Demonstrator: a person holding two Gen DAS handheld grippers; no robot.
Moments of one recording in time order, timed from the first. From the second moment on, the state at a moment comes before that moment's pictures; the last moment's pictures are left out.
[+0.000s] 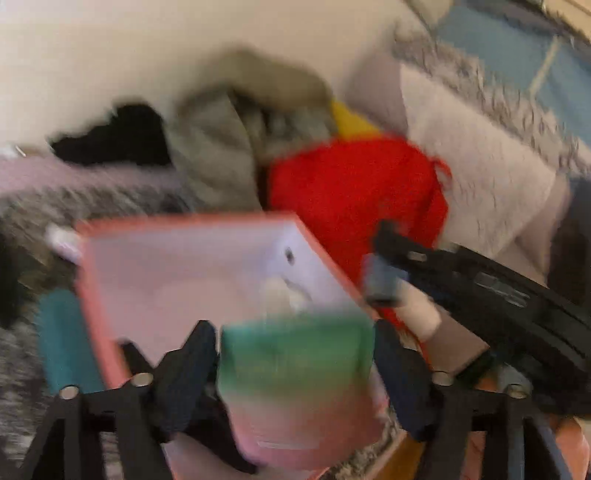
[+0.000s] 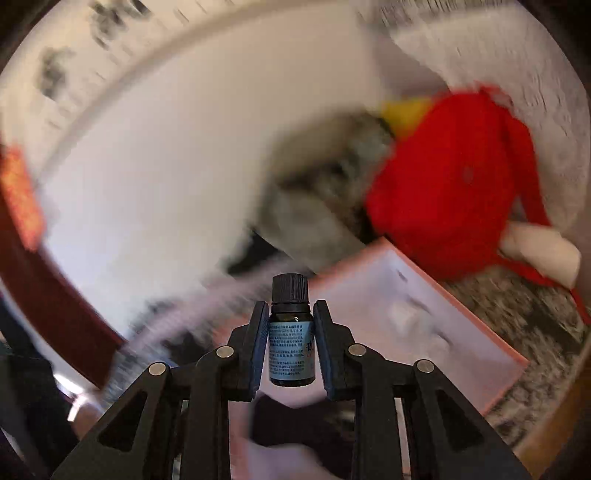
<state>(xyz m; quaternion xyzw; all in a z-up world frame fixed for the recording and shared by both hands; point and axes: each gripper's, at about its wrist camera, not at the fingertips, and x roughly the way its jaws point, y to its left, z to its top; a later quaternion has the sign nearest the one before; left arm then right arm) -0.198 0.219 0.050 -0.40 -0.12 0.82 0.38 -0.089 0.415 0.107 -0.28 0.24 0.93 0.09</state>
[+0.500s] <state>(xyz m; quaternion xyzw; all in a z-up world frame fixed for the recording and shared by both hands) -0.217 -0.039 0.030 -0.41 -0.22 0.88 0.09 -0.118 0.287 0.119 -0.25 0.19 0.95 -0.03</state>
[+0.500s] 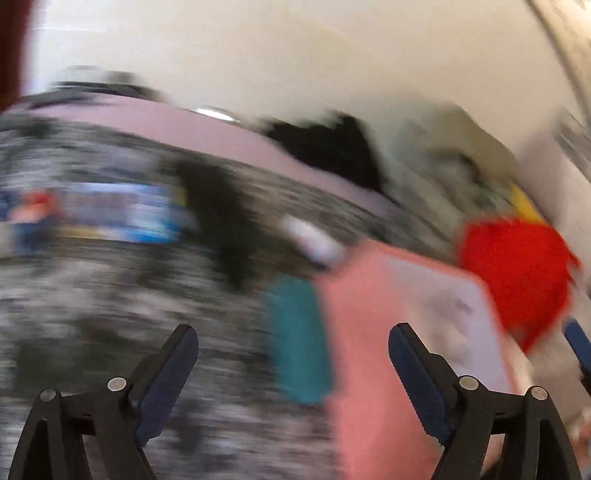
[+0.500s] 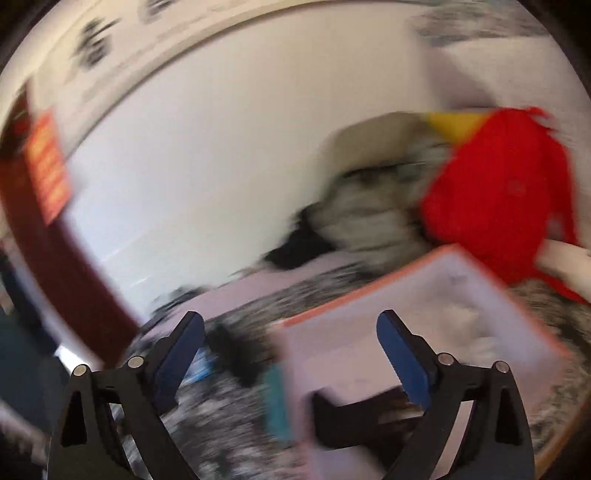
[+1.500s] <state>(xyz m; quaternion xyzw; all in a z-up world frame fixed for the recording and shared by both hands) -0.325 -0.243 -0.117 -0.45 -0.15 0.87 -0.12 -0.315 -0.010 -0.072 -0.46 0.08 0.86 -0.22</state>
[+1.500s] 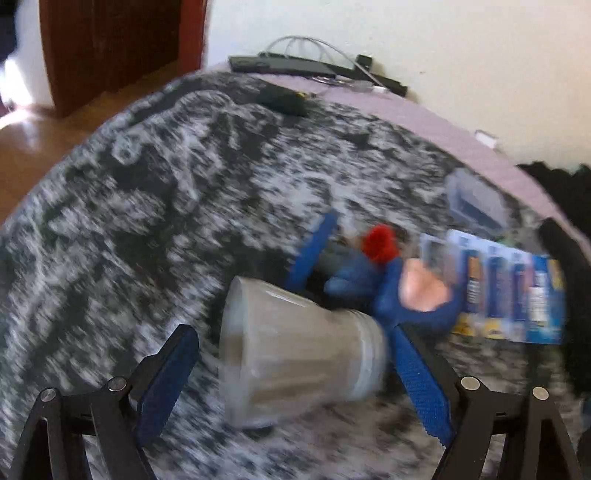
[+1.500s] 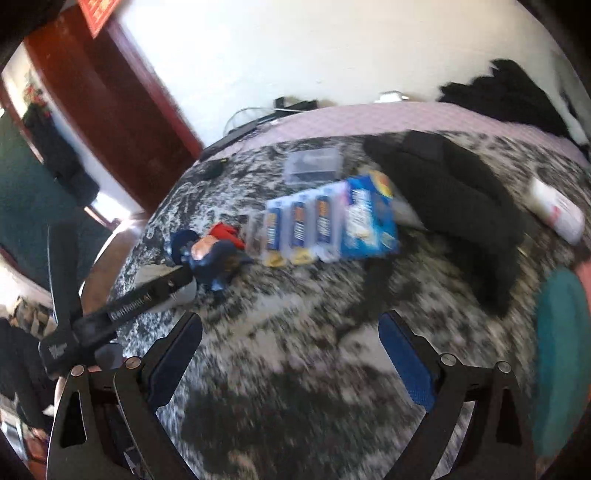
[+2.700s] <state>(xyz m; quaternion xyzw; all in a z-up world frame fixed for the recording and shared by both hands) -0.152 -0.187 -0.016 -0.40 -0.21 0.88 -0.11 -0.150 0.007 -0.025 -0.42 -0.03 0.88 -0.22</state>
